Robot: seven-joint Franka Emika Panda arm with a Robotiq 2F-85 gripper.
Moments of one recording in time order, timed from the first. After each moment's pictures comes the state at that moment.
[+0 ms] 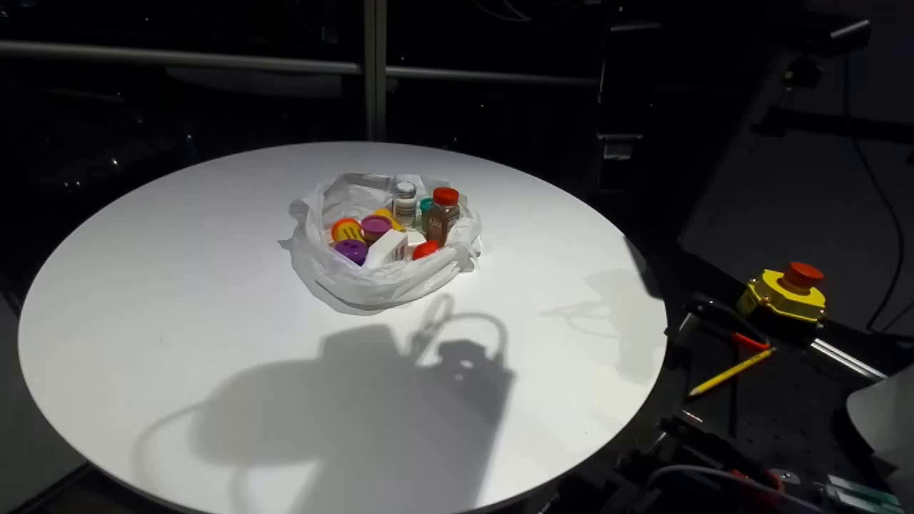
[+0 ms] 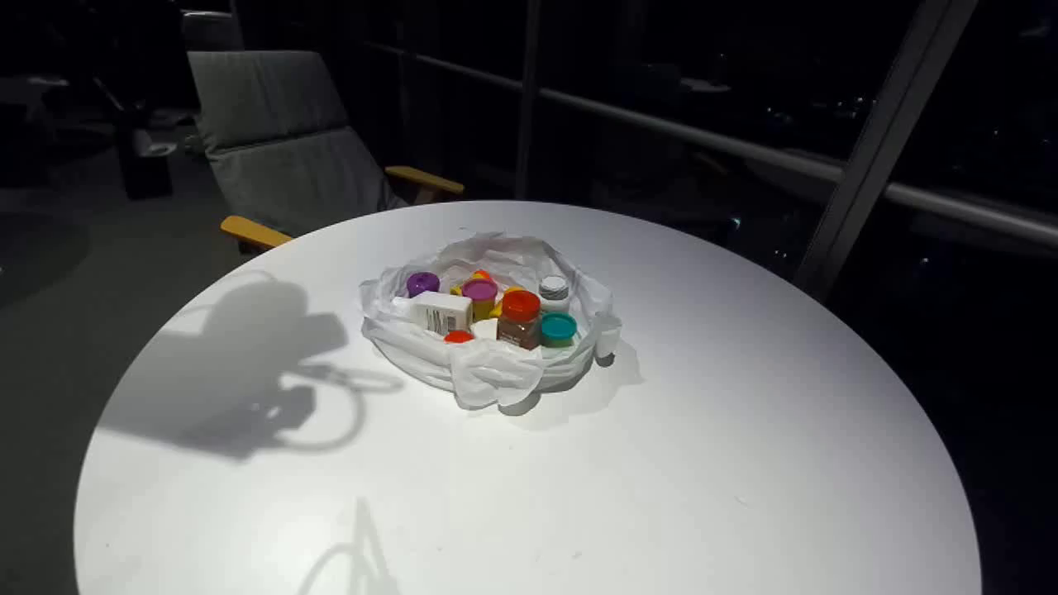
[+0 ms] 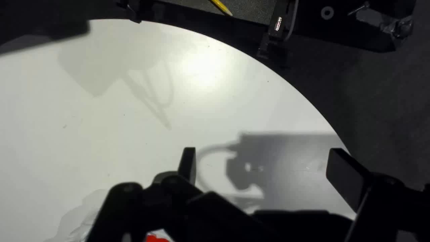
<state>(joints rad) 0.15 -0.27 0.23 -2.50 -0.02 2.02 0.10</state>
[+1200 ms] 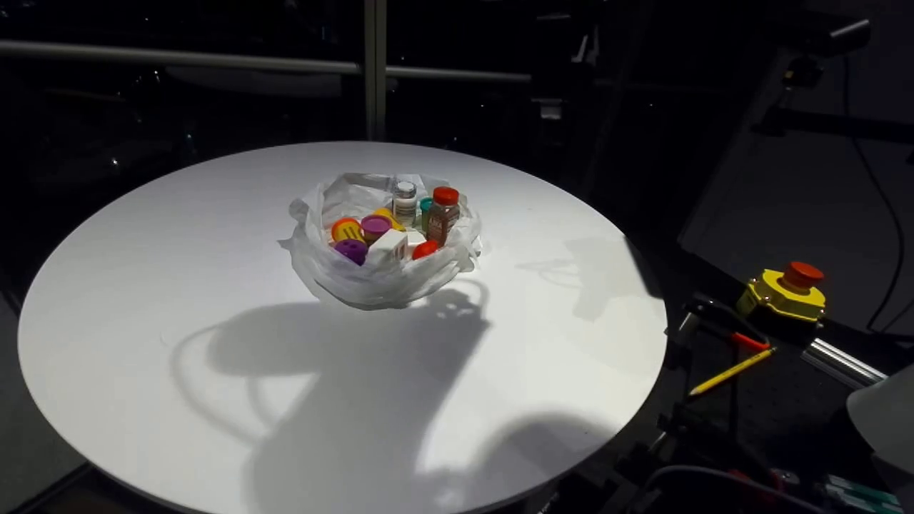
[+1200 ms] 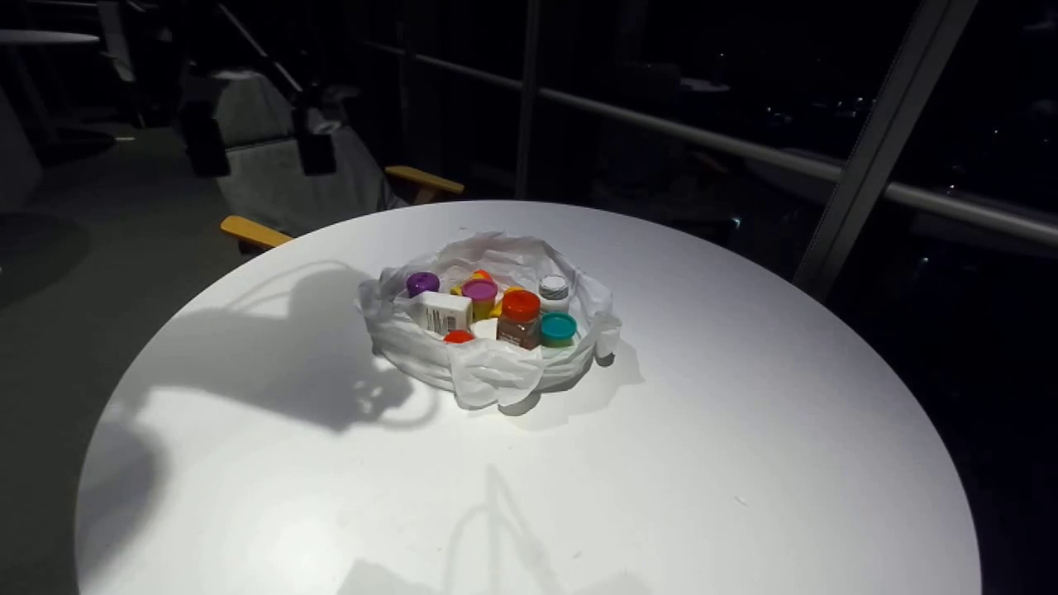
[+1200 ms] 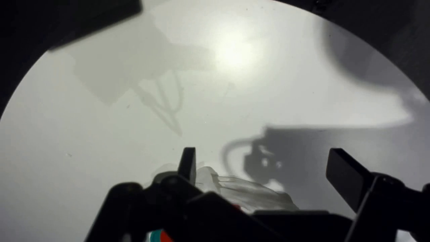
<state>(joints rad) 0.07 -0.15 0.17 -2.36 -0.19 2.04 0.19</state>
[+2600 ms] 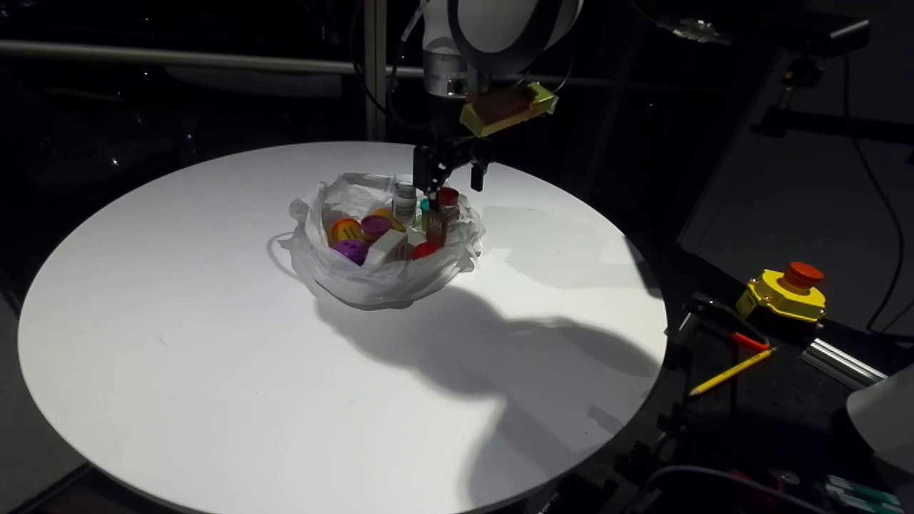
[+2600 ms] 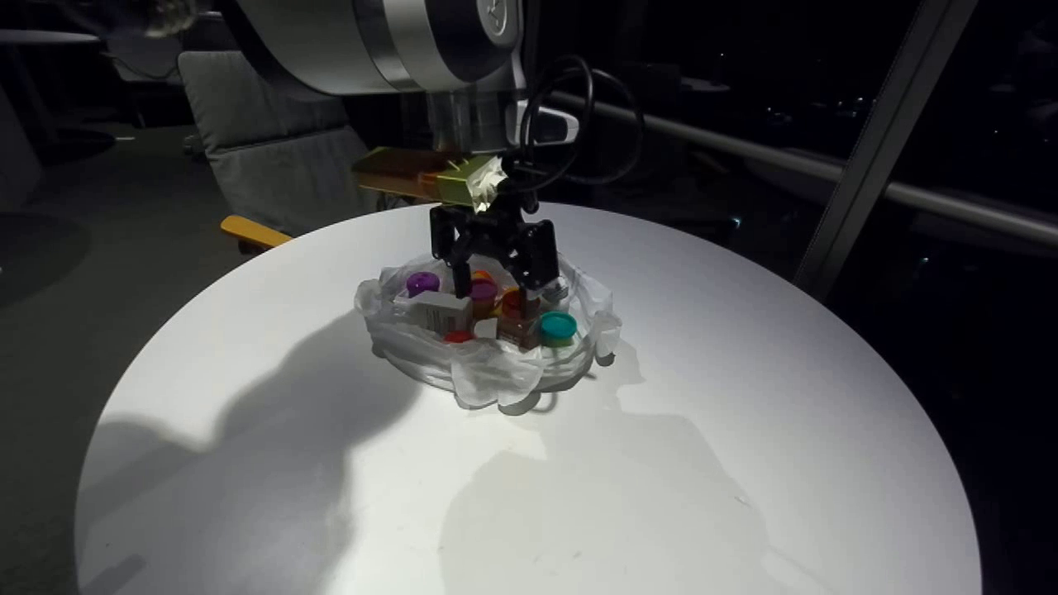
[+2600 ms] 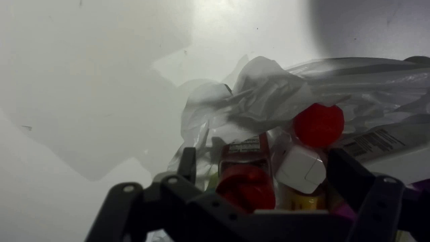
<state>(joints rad) 0.11 0.49 -0.08 -2.01 -0.21 2.47 0.35</state>
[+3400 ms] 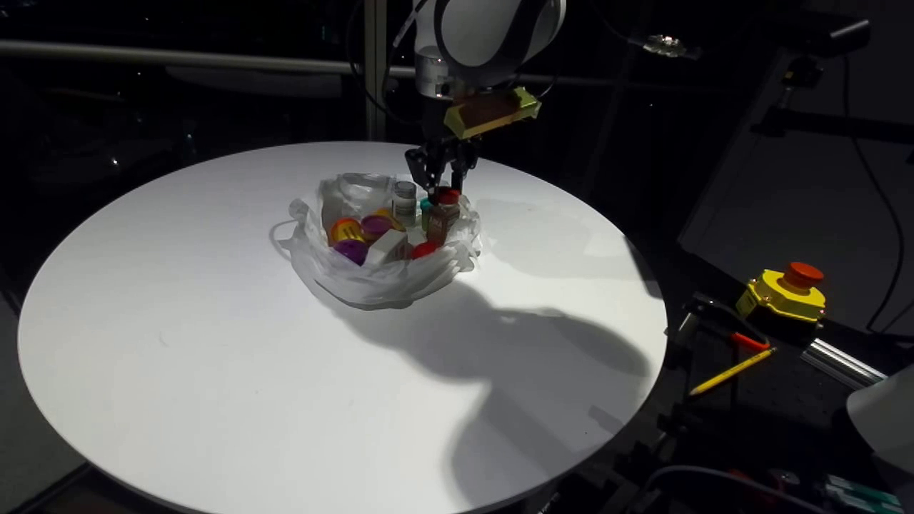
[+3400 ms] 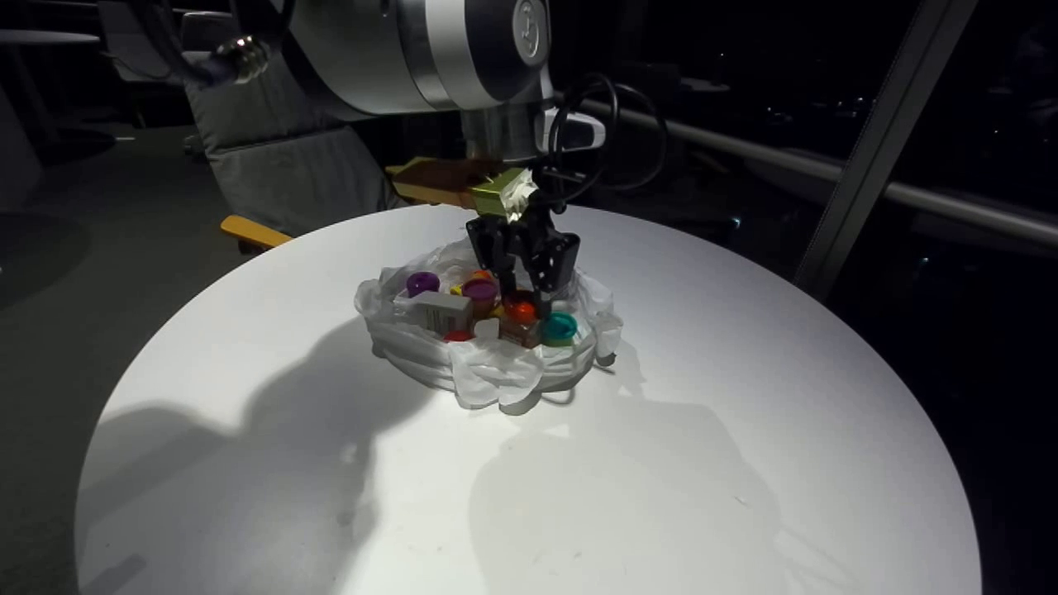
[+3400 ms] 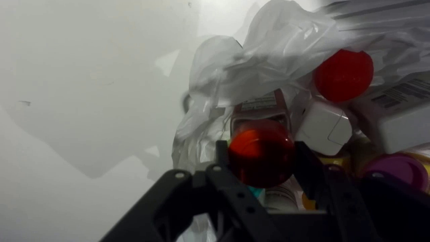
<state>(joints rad) 0.11 0.57 -0.12 -1.91 -0.21 2.51 0.37</state>
